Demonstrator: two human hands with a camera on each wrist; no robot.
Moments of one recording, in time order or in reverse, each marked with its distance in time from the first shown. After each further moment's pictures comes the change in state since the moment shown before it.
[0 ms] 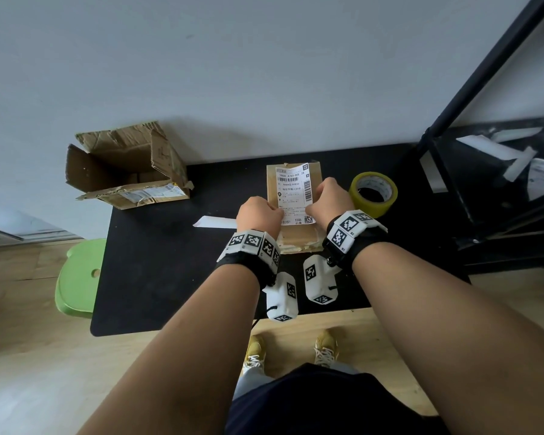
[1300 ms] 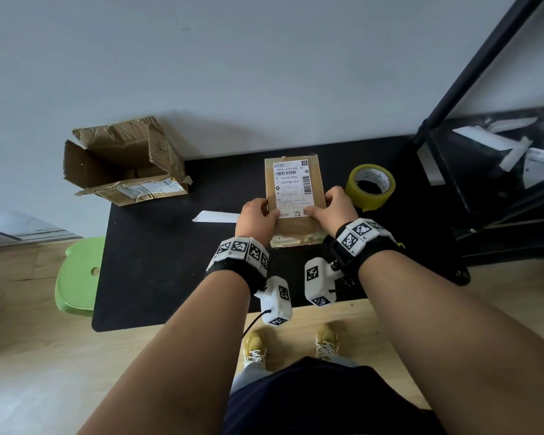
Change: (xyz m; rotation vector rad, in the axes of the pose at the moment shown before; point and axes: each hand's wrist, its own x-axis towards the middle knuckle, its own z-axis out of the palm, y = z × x) left_hand -0.004 -0.030 0.009 -0.141 -0.046 0.102; right_hand -0.005 0.035 0.020 0.211 0.000 0.050
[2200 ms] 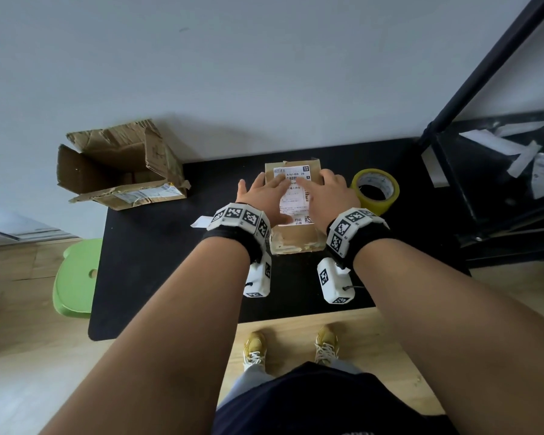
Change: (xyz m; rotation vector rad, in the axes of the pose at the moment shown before) left_hand 0.033 0.046 -0.024 0.831 -0.379 0.311; right_hand 0.011 -0.028 -0.012 -0.726 -0.020 -0.381
